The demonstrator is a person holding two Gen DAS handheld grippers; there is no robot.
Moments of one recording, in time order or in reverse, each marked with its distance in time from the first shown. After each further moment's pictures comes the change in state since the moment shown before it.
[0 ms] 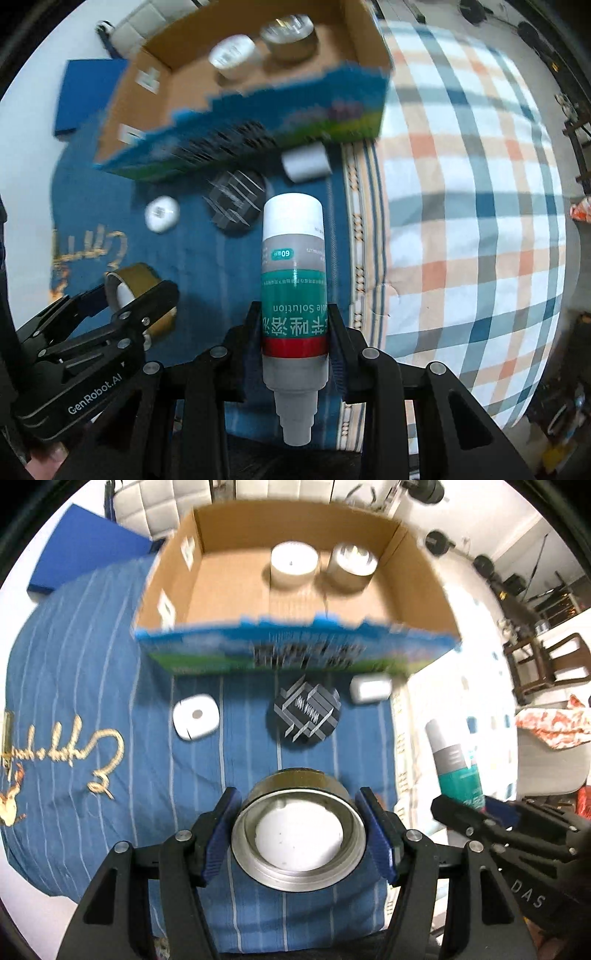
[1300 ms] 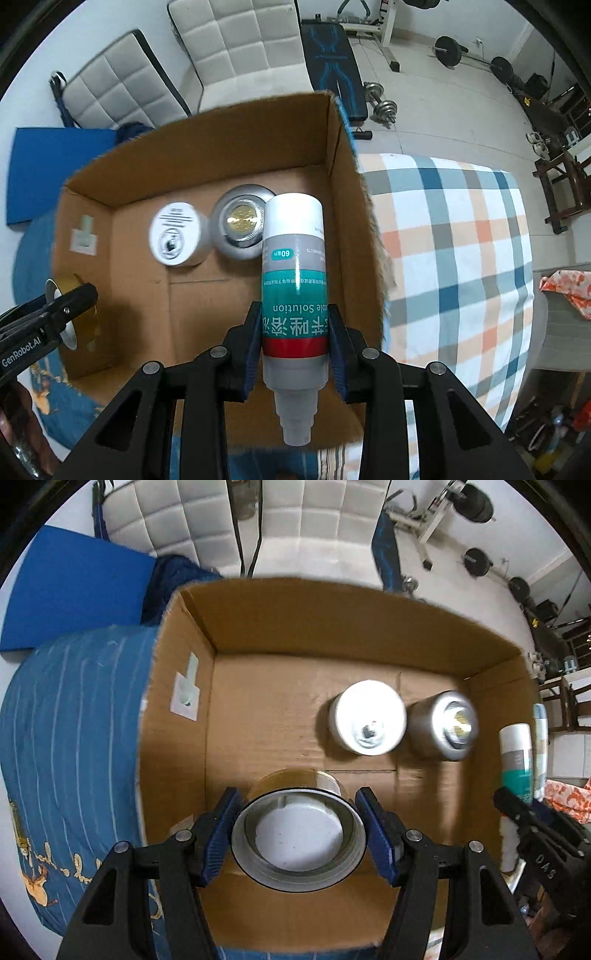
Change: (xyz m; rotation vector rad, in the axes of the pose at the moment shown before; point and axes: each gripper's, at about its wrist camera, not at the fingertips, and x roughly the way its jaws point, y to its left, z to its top) left arm 0.072 0.084 0.239 -0.067 0.069 0.069; right arm 0.034 -0.010 0.251 0.044 -0.104 -0.210
